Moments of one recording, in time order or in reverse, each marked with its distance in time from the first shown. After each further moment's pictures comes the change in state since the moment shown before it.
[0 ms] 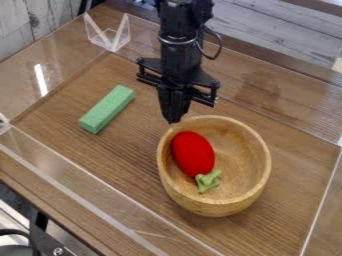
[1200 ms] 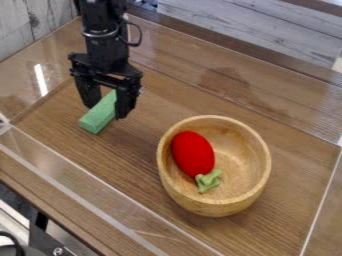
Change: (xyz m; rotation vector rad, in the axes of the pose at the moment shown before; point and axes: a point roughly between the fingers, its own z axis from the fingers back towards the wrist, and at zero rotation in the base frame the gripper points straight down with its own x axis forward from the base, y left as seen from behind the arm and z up) arm -0.014 0.100 -0.012 0.009 -0.005 0.078
